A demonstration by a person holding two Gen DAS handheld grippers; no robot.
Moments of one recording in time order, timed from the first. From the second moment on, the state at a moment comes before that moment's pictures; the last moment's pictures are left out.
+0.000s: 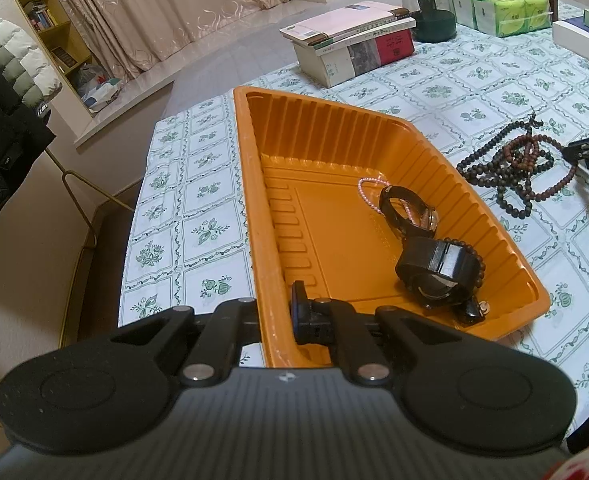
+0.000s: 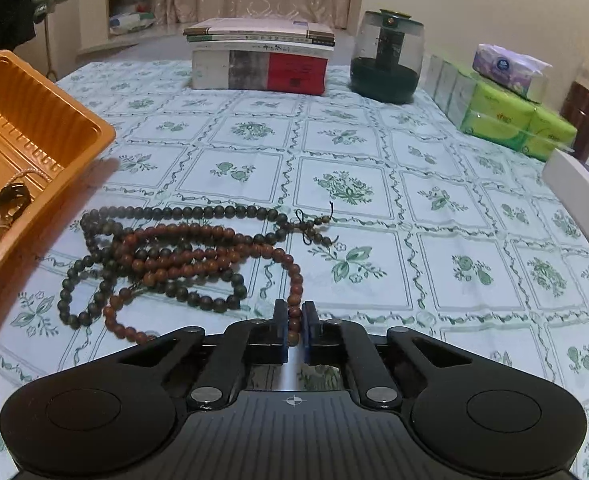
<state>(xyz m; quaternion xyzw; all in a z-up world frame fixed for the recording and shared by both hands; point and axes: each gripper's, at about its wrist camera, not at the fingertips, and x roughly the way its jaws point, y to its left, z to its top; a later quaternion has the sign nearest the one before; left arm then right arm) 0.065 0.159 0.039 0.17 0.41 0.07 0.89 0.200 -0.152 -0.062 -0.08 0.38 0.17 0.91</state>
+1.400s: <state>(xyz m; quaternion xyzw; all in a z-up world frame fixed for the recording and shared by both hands) 0.062 0.156 0.042 0.18 0.40 0.06 0.89 0.171 -0.182 -0.005 -0.13 0.32 0.18 0.92</state>
